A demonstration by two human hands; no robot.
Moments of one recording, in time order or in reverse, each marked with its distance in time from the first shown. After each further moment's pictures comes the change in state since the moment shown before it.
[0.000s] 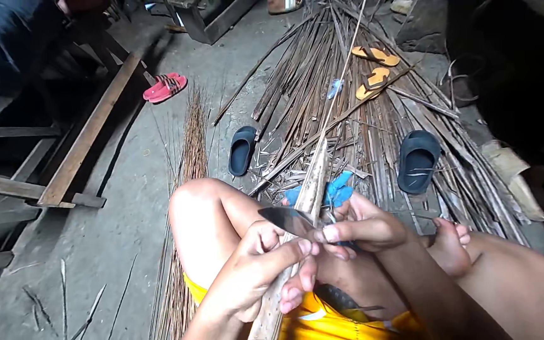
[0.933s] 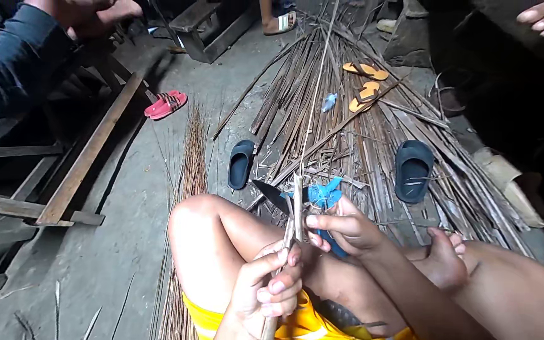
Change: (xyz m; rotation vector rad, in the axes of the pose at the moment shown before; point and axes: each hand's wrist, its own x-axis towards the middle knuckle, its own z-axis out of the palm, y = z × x) left_hand 0.008 -0.034 -0.027 -0.659 -0.223 -0.064; right_hand 0.017 0.013 -0.005 -0.012 0.315 -0.100
